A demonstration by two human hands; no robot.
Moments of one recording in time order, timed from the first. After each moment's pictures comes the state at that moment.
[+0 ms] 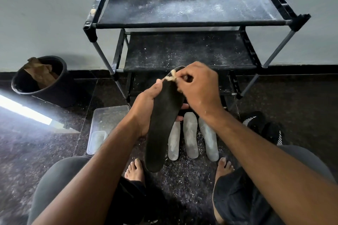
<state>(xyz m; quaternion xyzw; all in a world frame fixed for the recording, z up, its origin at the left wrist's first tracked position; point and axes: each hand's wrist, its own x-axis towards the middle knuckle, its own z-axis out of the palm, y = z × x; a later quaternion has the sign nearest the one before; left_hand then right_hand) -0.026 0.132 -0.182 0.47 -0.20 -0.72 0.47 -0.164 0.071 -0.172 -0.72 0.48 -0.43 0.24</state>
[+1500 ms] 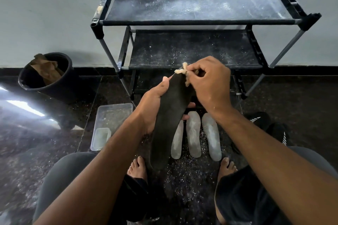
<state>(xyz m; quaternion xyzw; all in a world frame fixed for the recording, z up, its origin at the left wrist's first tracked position) -0.023 0.130 -0.189 0.45 -0.23 -0.73 0.46 -0.169 0.067 -0.168 -0.71 0.49 -0.47 0.21</state>
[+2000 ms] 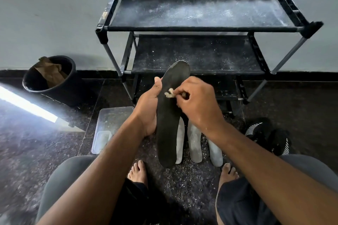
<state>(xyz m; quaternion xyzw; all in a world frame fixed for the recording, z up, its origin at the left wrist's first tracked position) -0.012 0.121 -0.194 0.47 -0.16 -0.69 0.53 -0.155 0.090 -0.177 -0.78 0.43 -0.37 0.25</state>
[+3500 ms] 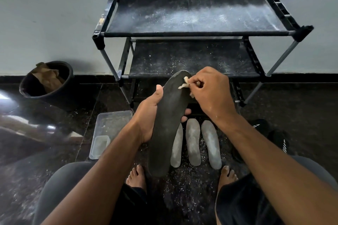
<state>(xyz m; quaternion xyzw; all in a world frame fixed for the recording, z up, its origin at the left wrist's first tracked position) -0.020 0.128 -0.185 0.49 -0.19 -0.71 0.47 -0.182 0.057 -0.167 -0.76 0.50 -0.38 0.20</state>
